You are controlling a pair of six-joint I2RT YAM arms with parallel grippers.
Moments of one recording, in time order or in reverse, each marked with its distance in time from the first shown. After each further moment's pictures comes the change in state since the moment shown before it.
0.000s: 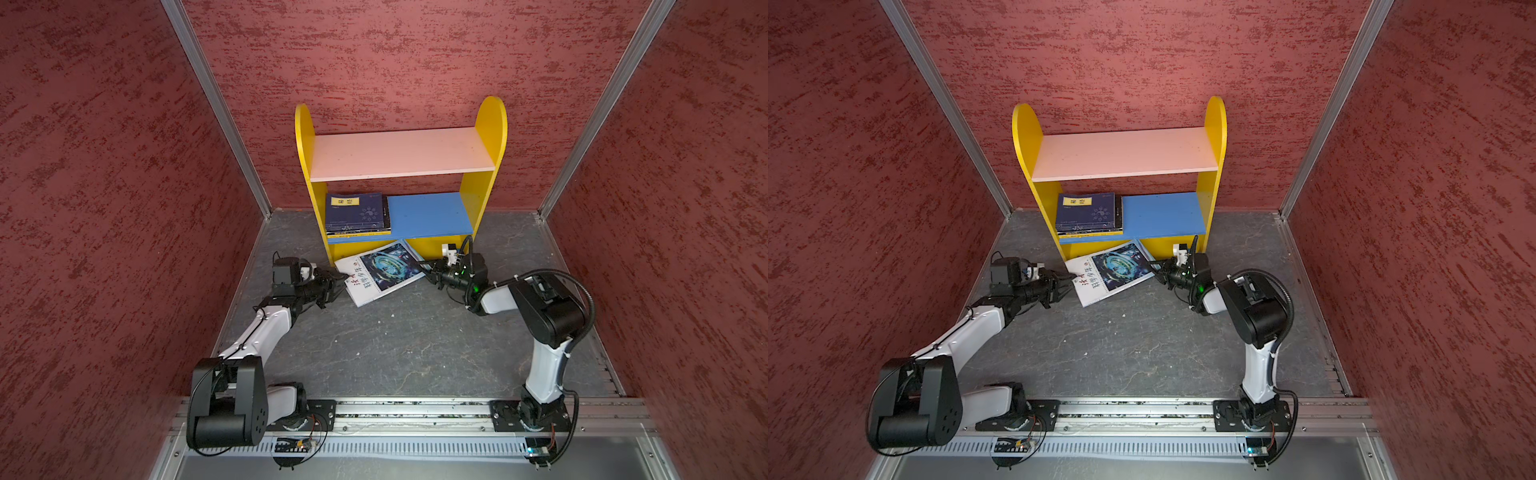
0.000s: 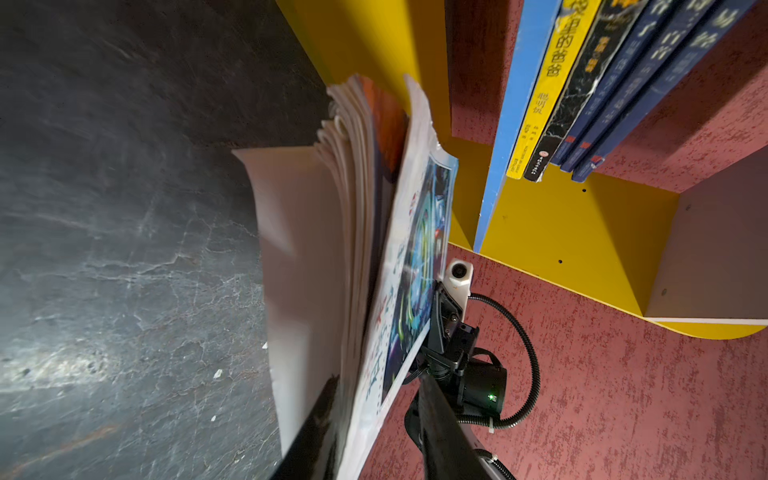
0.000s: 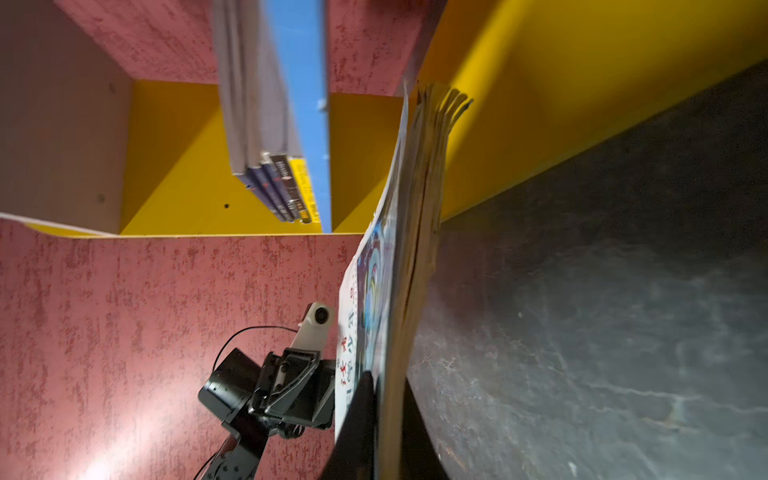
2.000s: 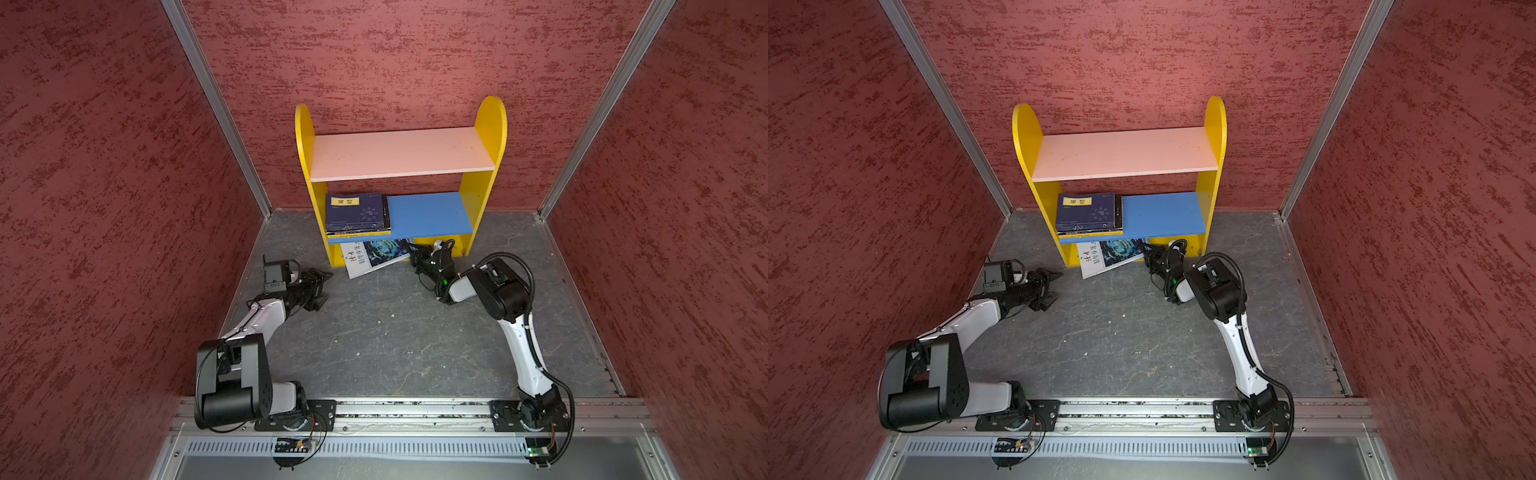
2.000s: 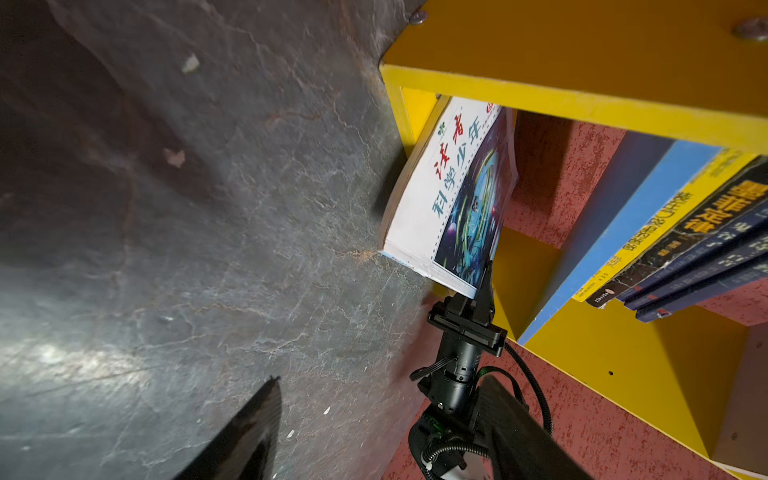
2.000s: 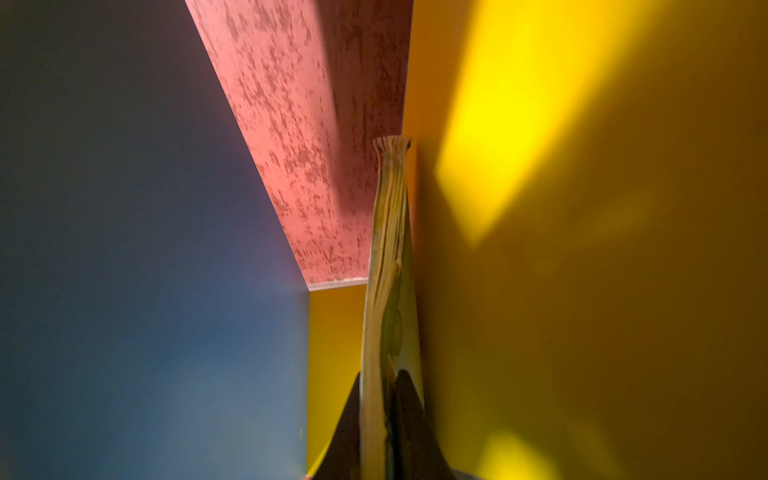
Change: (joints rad) left arm 0.122 0.108 0.029 -0.106 -0.126 0.076; right arm 0.092 0.402 0.404 0.077 0.551 0.224
